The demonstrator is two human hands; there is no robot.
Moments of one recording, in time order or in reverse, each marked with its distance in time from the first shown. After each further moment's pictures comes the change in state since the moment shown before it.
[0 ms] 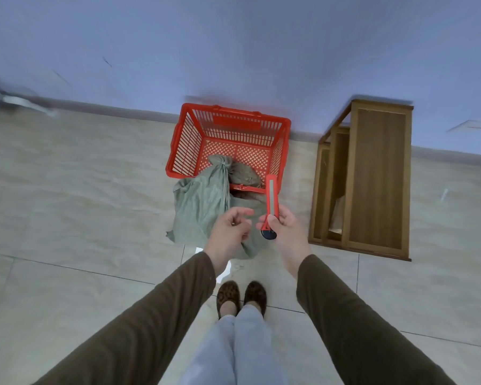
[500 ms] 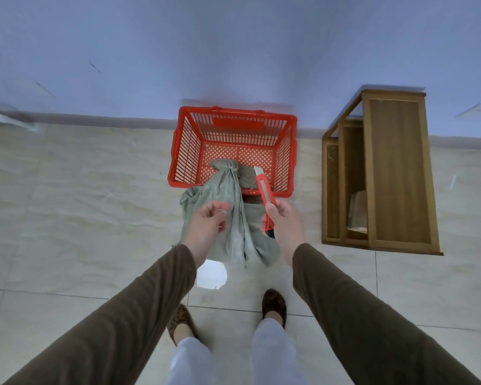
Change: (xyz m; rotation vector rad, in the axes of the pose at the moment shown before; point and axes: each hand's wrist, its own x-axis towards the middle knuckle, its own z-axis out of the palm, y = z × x) left_hand 0.063 -0.001 -0.097 0.047 0.065 -0.020; right_hand 0.051 0.015 0.071 -0.008 0.136 0.023
